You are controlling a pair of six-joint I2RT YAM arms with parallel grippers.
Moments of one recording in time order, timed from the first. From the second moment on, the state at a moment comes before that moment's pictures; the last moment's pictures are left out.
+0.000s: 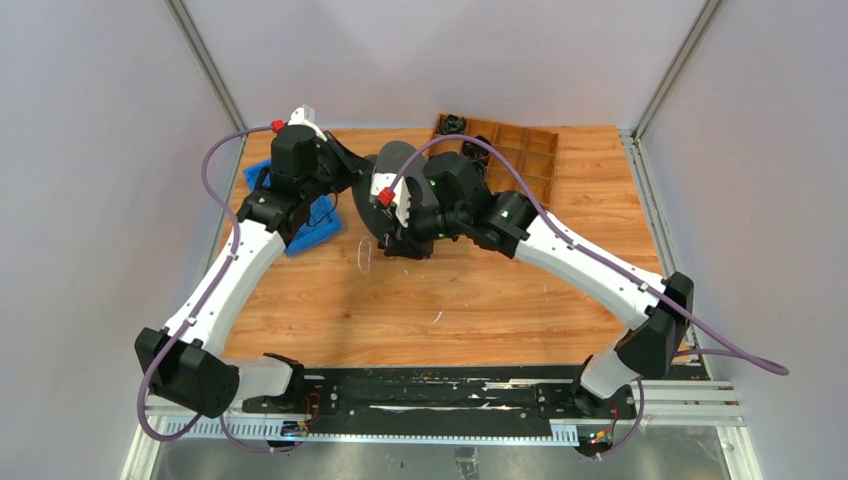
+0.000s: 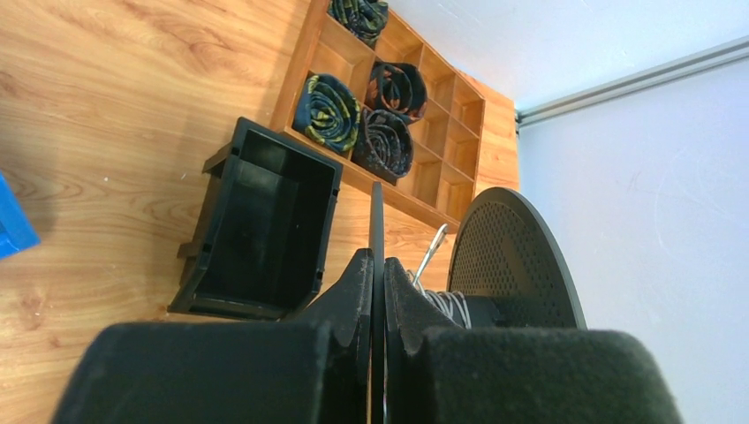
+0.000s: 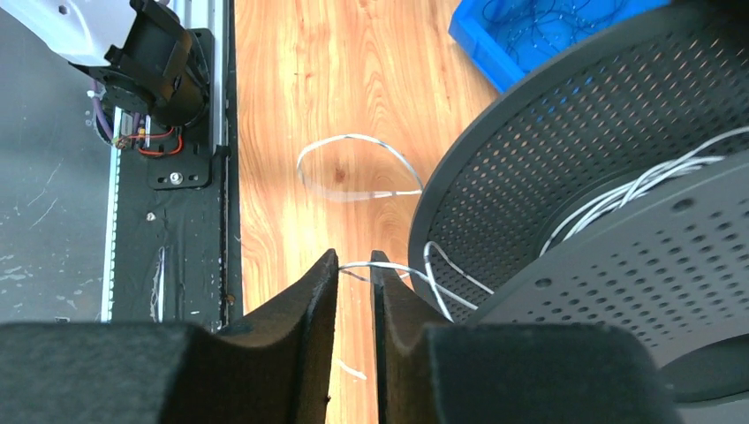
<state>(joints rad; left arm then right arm) -0.33 1.26 1.27 -0.35 0.04 -0.80 0.94 1.56 1.58 -0.58 -0.50 -0.31</state>
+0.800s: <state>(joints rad) -0.22 1.26 1.28 -0.21 0.27 -0.92 0.75 1.15 1.13 -0.49 -0.41 -0.47</state>
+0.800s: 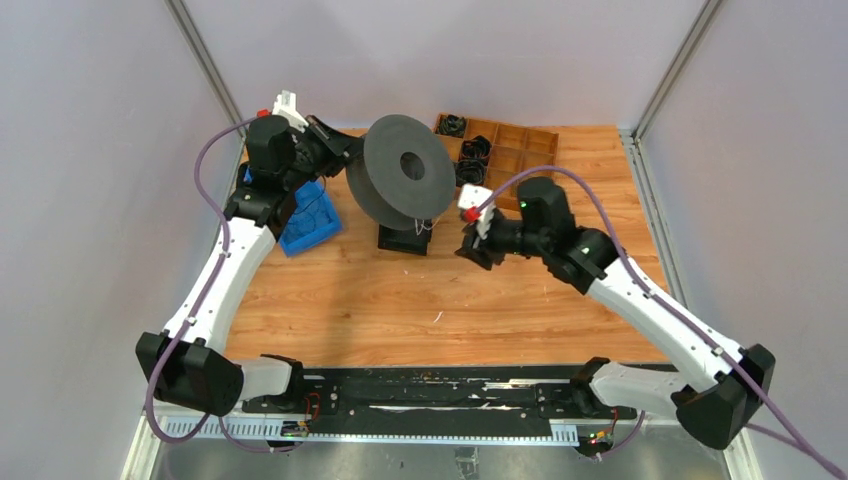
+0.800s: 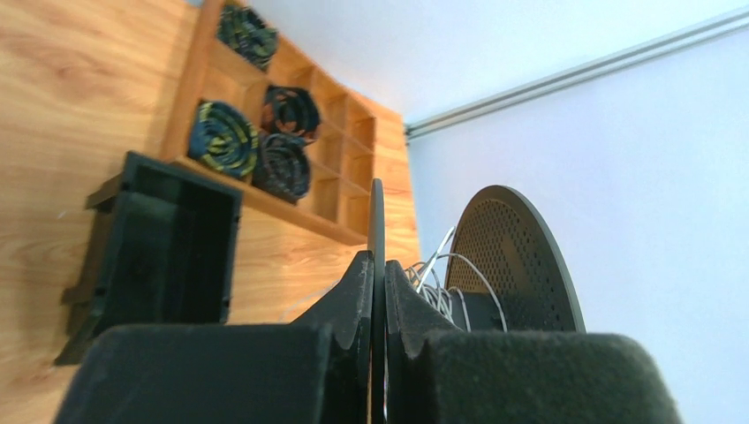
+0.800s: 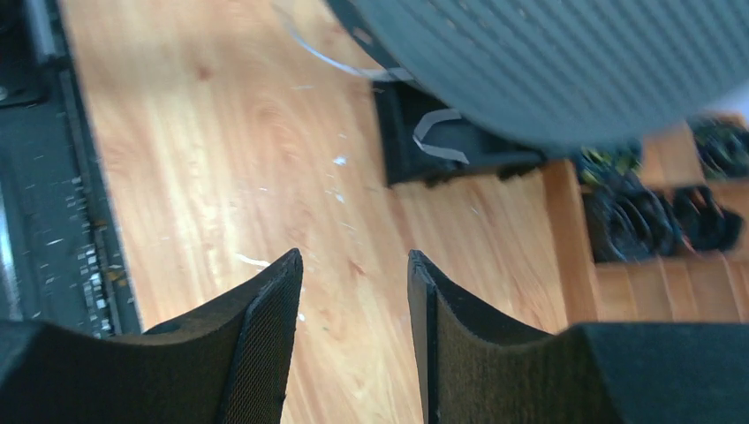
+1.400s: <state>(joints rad) -0.20 1.21 1.26 0.01 0.51 -1.05 0.38 1.31 0.88 0.17 -0.67 0.04</state>
